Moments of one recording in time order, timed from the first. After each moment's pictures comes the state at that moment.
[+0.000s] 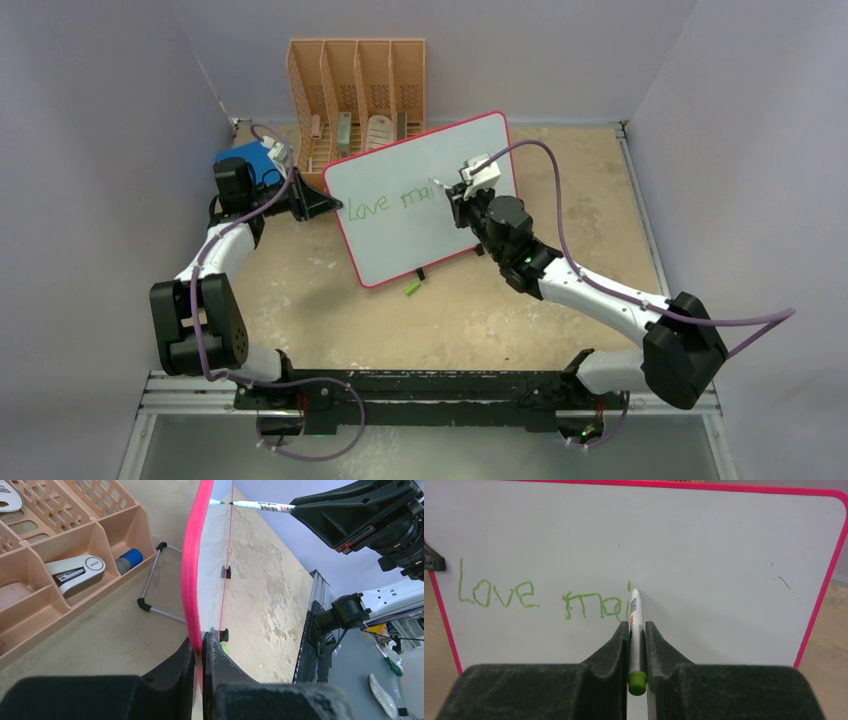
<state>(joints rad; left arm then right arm) 0.18 1.45 0.90 0.14 1.25 -0.21 0.74 1.31 0.83 0.39 0.27 0.02</state>
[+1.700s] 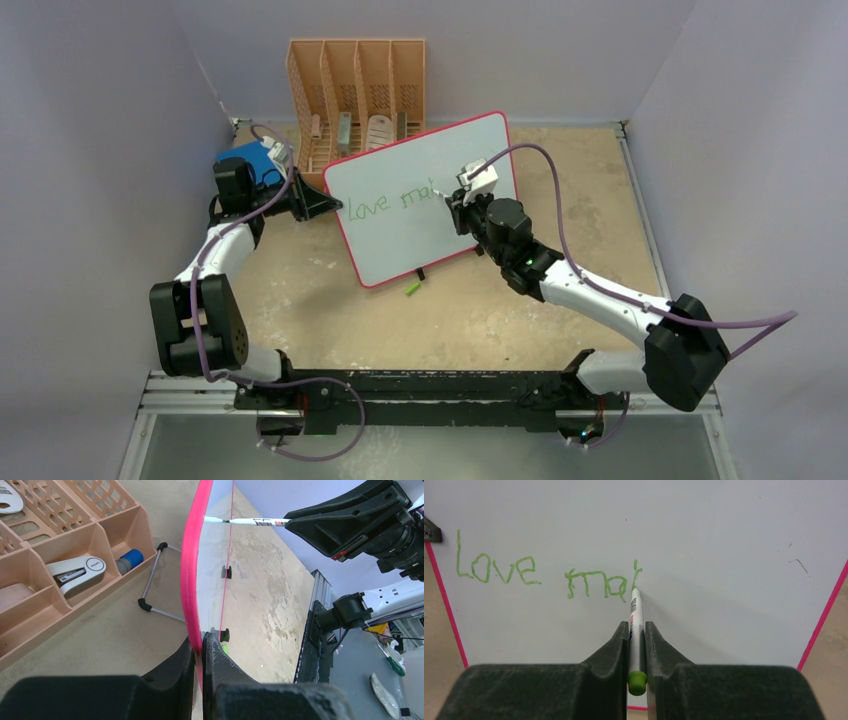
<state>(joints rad) 0.18 1.45 0.90 0.13 1.25 -0.21 0.74 1.29 0.81 0.34 0.24 0.03</state>
